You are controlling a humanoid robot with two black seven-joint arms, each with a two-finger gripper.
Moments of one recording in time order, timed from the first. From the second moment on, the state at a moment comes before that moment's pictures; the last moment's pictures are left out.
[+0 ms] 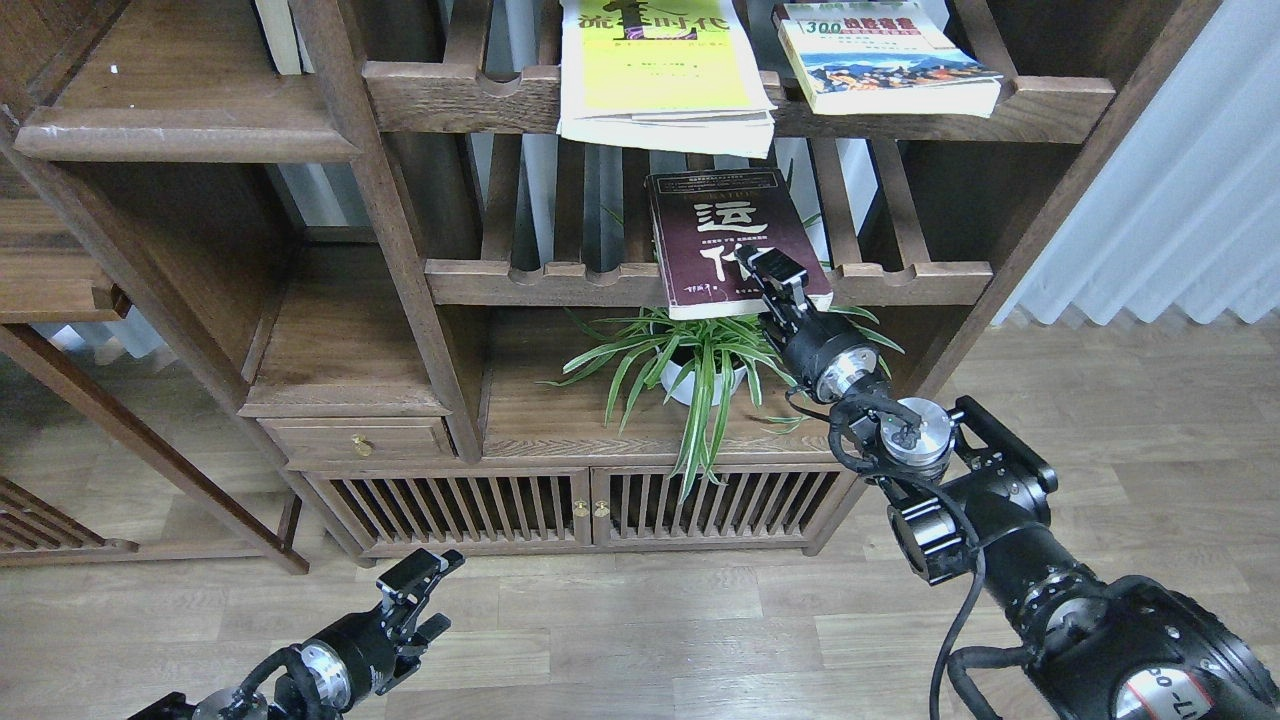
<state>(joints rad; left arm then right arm) -0.25 0.00 -0.81 -0.33 -0.57 -0.49 0.48 0.60 0.02 1.10 0.56 0.25 0.34 -0.14</state>
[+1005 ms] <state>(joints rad) -0.25 0.00 -0.80 -0.34 -0.57 -0.49 0.48 0.37 -0.07 1.11 0.87 0.29 0.56 -0.24</state>
